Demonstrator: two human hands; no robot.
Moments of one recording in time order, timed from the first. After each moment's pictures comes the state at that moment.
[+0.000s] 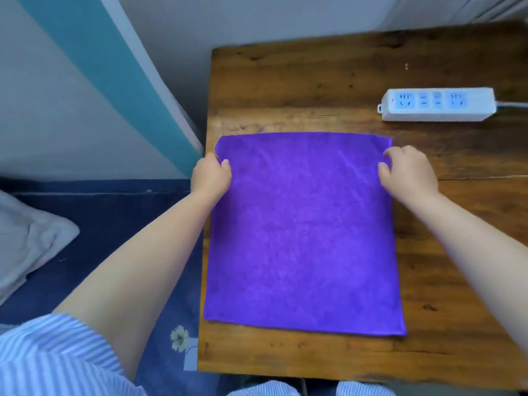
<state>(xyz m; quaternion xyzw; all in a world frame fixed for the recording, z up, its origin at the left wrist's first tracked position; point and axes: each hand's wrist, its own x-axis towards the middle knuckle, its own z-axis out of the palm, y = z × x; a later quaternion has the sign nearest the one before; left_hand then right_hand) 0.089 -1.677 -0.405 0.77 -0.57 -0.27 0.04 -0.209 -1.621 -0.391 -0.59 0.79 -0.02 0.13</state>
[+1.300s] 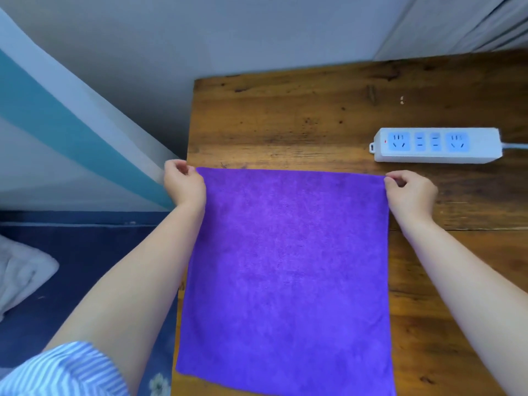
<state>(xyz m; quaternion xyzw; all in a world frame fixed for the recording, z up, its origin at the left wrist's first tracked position) 0.064 -1.747 -0.431 0.84 -0.34 -0.23 0.35 -0.240 -1.677 -0.423 -0.36 0.87 -0.24 0.24</state>
